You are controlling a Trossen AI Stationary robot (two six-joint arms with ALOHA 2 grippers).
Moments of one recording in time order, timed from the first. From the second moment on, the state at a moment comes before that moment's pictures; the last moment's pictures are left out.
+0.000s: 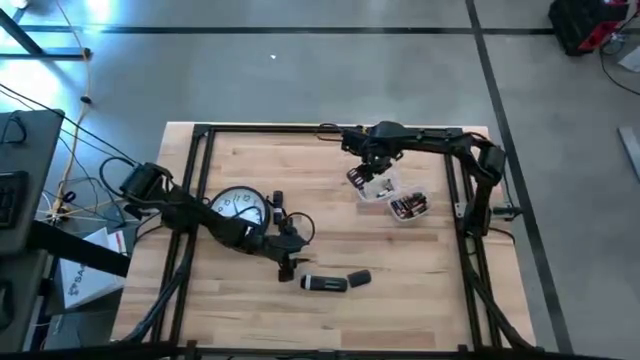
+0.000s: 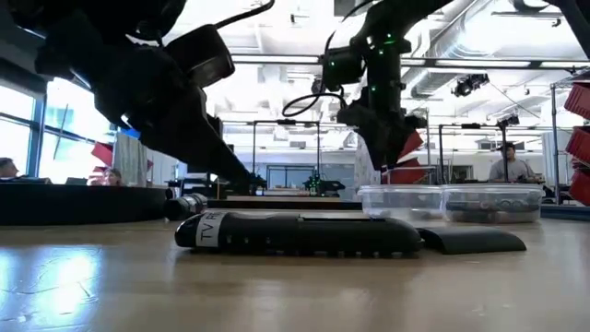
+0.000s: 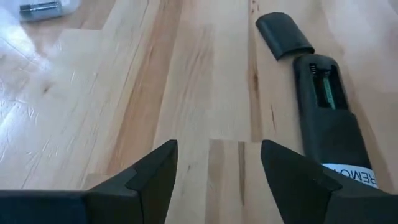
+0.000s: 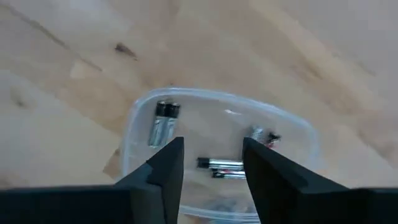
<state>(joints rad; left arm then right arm) -0.36 1.67 0.67 0.32 -0.33 -0.28 -0.39 1.88 1.47 -1.13 0.05 0.55</state>
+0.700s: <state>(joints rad) -0.36 1.67 0.67 0.32 -0.33 -0.29 -0.39 2.07 1.47 -1.06 0.00 0.56</state>
